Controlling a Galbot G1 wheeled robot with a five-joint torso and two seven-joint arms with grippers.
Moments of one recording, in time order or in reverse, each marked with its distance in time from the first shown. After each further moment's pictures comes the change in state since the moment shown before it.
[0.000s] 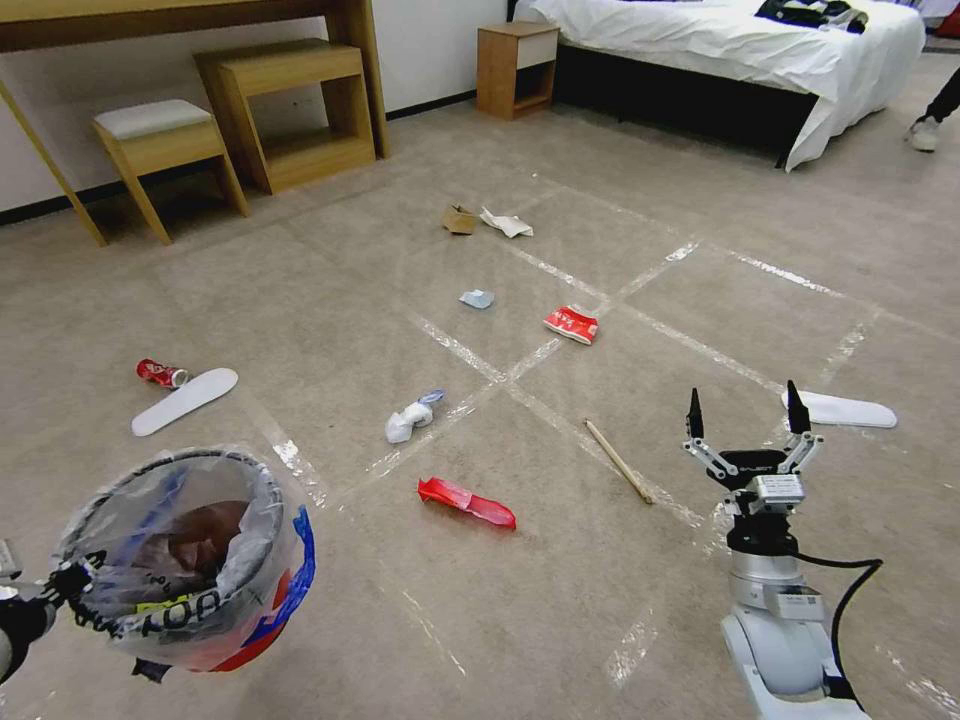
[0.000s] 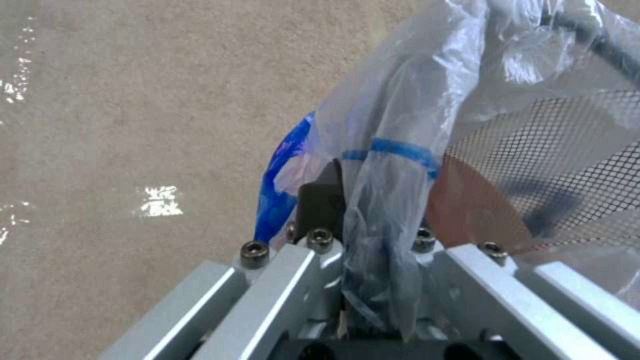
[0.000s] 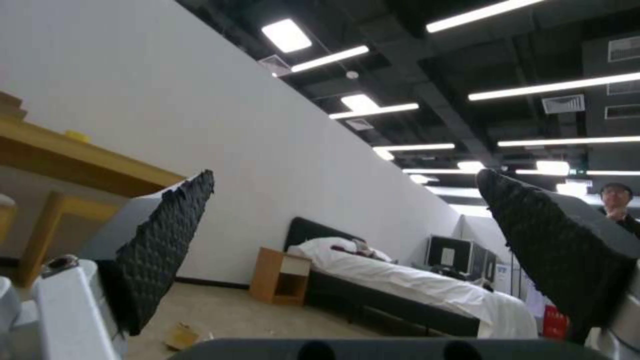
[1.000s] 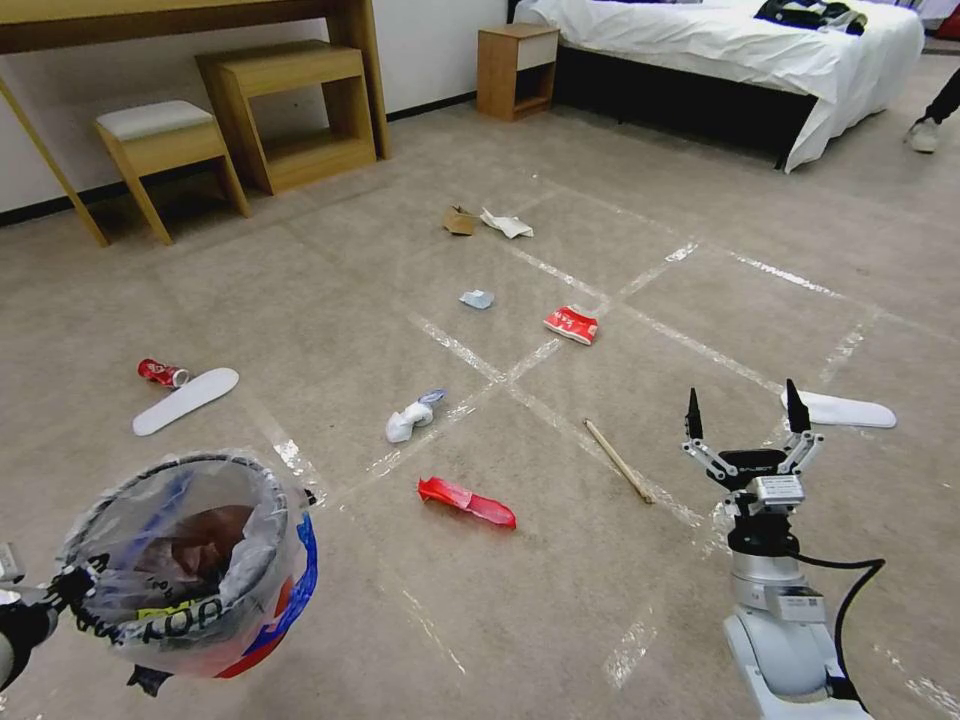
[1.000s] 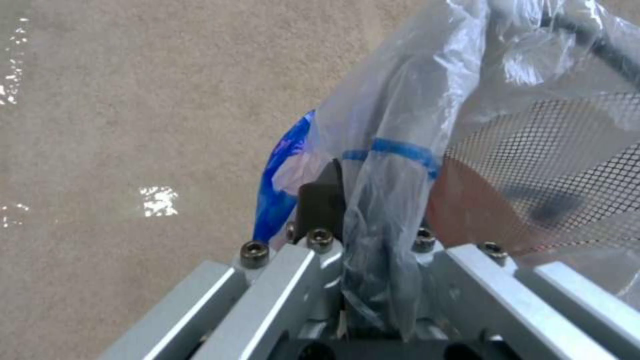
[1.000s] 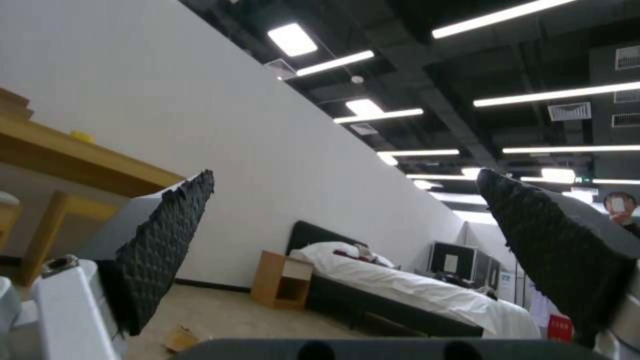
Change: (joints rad) left arm 0.021 -0.015 0.002 -0.023 0.014 0.000 0.007; right arm -0.002 -0.001 0.006 0.001 -0.009 0.013 -0.011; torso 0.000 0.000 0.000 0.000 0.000
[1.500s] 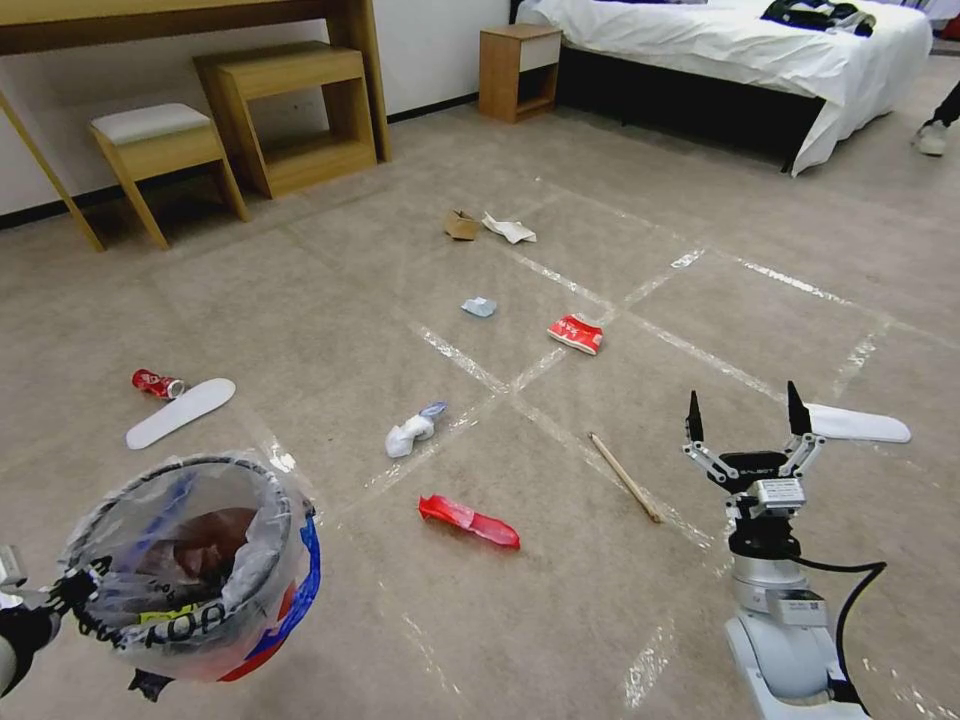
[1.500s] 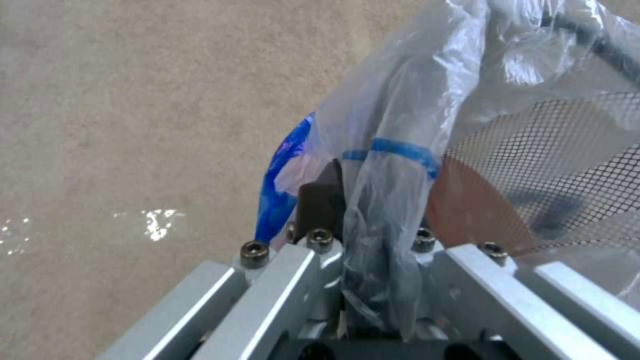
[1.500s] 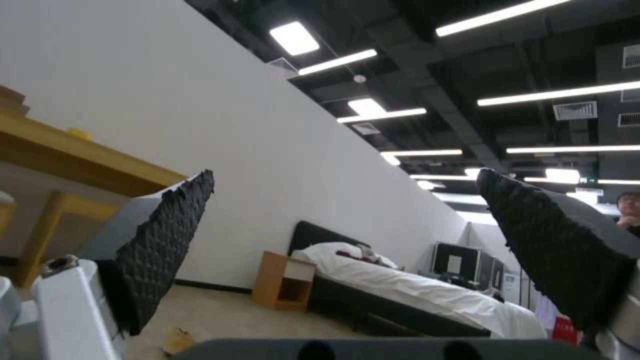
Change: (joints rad) left arm 0.008 -0.006 0.001 -0.010 0.005 0.000 0.005; right arm -0.005 0.001 0.003 0.000 -0.001 0.006 -0.002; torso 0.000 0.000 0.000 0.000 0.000
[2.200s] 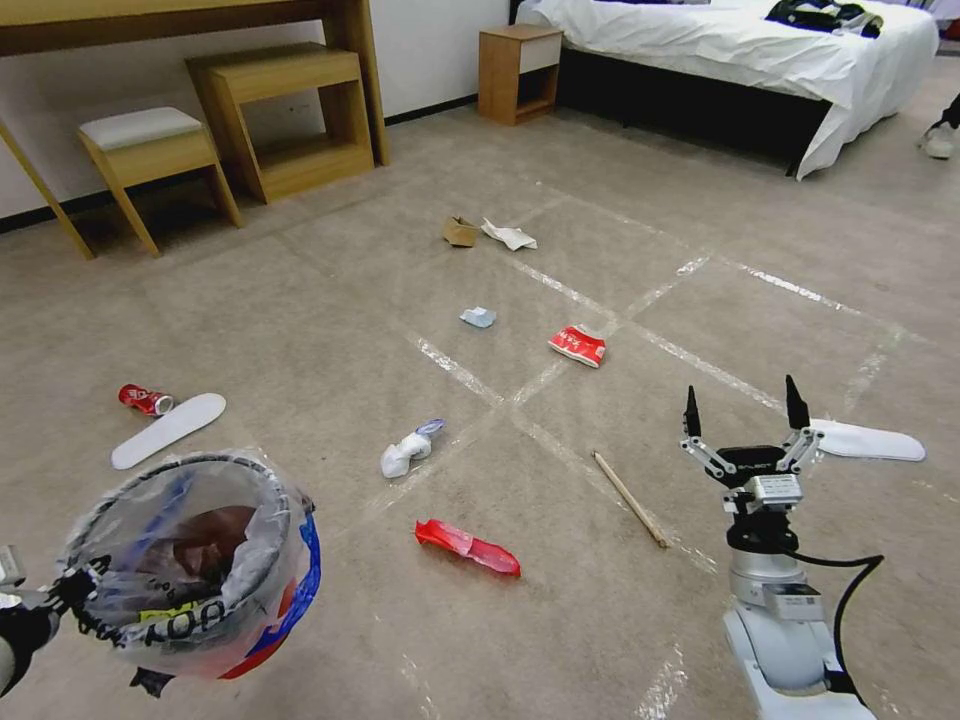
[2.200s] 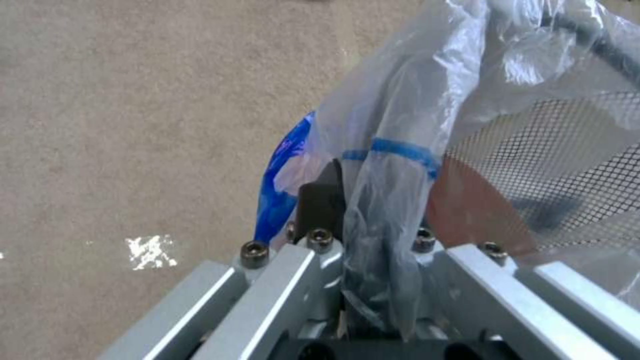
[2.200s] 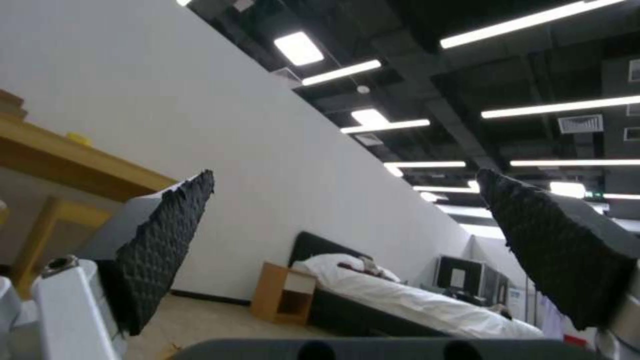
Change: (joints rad) left arm -0.006 0.007 -0.015 0.004 -0.019 0.000 -0.004; right arm 0.051 -0.024 -0.022 -0.013 -0.013 -0.007 0.011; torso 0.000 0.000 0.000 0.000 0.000
